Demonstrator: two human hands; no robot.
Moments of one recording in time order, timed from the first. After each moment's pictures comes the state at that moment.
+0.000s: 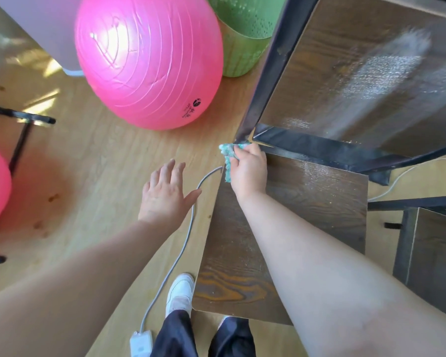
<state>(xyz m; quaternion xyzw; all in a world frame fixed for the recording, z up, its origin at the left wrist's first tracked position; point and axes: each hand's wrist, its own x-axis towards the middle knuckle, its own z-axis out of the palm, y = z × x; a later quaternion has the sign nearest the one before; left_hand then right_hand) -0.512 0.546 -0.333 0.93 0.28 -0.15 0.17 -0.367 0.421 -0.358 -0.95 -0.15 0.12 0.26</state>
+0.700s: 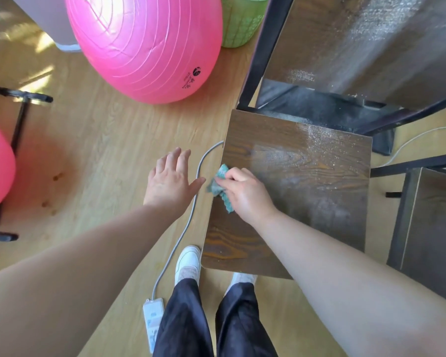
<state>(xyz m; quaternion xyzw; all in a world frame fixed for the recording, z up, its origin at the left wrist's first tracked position) -0.553 0.526 -0.332 0.94 0.25 -0.17 0.17 -0.472 0.349 -0.361 -0.87 -0.40 0.18 0.24</state>
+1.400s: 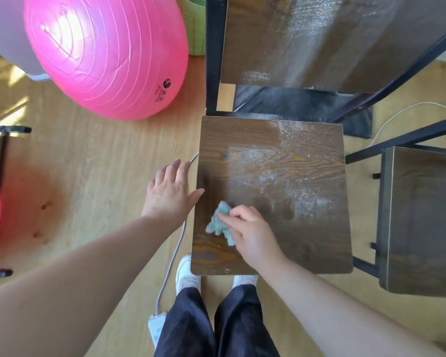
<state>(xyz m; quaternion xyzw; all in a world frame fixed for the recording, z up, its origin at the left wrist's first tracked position) -0.534 0.496 -0.325 0.95 0.17 -0.19 0.15 -0.530 0.279 -0.330 -0.88 -0.31 0.18 0.32</state>
